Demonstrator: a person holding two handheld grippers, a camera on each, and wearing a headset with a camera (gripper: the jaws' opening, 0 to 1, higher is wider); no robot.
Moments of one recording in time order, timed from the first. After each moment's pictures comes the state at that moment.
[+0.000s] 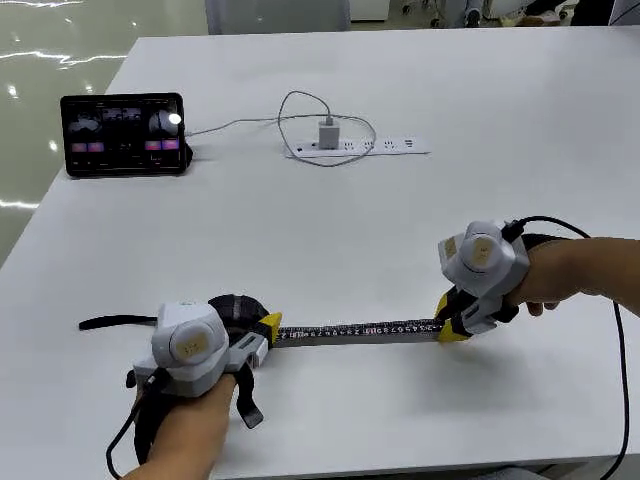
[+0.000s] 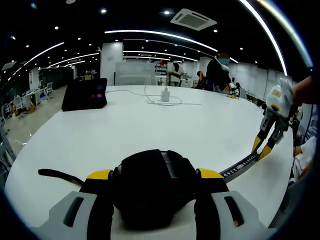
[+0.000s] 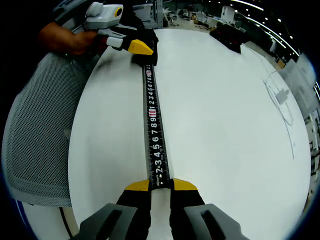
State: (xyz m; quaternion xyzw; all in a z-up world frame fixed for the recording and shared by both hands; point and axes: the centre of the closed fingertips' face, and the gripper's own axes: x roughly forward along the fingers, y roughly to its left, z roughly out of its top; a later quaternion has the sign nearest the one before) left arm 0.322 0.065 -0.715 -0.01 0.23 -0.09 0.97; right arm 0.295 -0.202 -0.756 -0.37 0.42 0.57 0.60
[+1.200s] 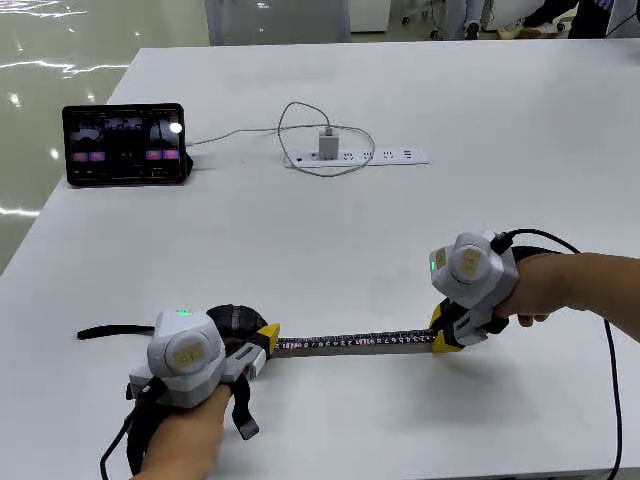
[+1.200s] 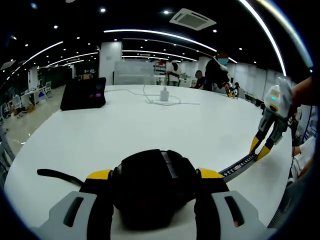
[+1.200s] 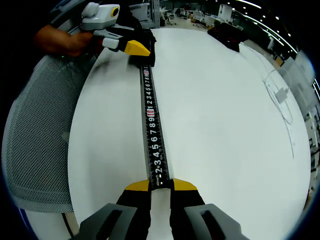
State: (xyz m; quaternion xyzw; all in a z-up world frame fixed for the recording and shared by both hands) left arm 0.323 0.065 -0.717 -0.02 0.24 -0.10 0.97; right arm 0.296 -0.196 -0.755 -0.37 0.43 0.56 0.61
